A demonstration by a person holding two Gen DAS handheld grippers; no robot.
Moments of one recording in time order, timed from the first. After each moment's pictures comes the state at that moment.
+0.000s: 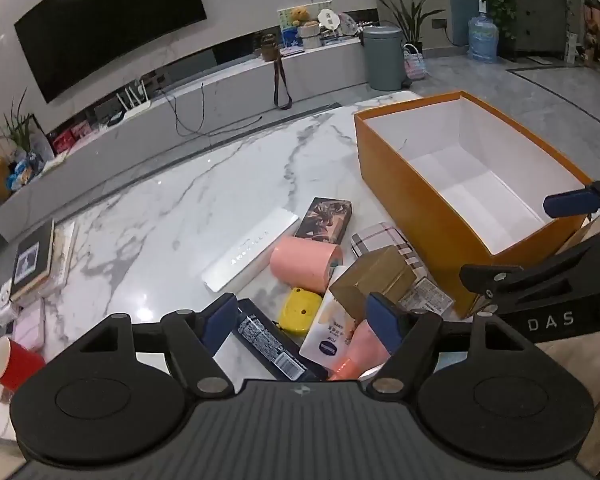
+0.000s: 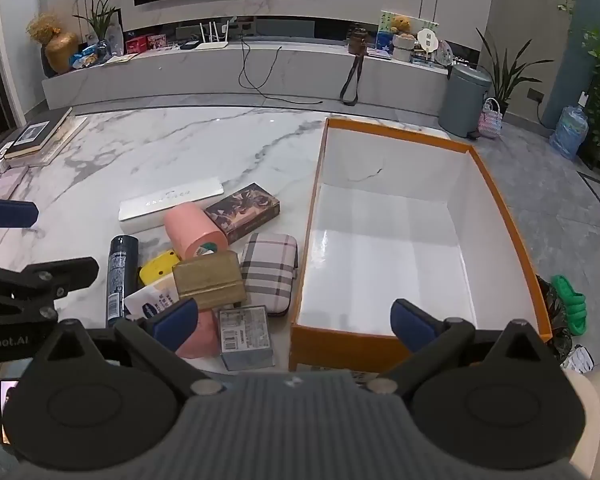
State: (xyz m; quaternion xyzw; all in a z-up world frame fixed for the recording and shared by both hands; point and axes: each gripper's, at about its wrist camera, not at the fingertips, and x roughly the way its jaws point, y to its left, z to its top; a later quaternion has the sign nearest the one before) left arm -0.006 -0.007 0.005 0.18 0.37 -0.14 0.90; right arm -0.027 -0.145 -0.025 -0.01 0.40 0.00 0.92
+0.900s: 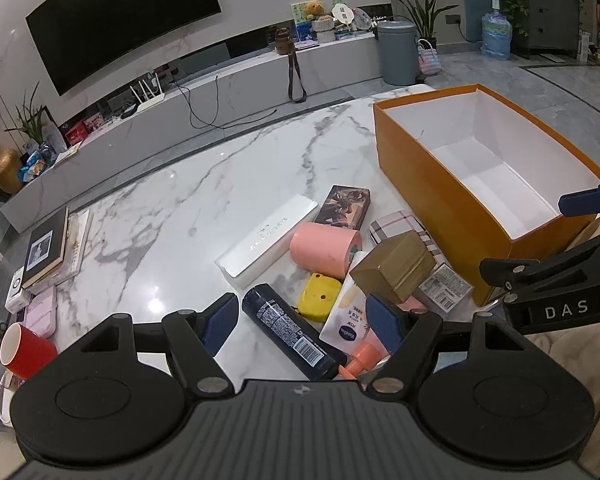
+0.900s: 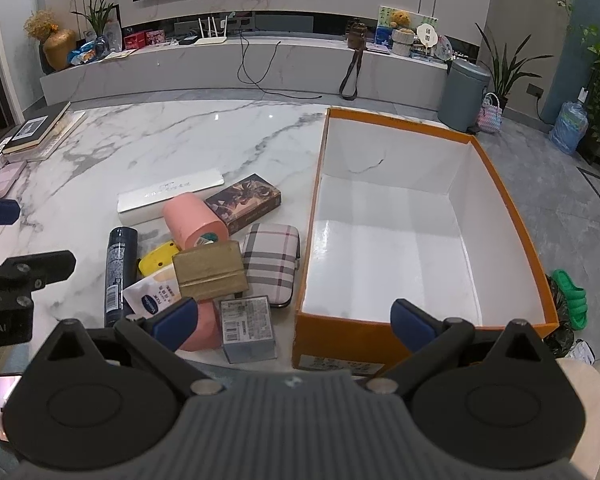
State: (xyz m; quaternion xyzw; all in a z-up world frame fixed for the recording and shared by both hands) left arm -0.012 0.007 0.001 0.18 0.38 -0.12 0.90; right arm -0.024 -0.143 -0.034 -0.01 0.41 0.00 0.91
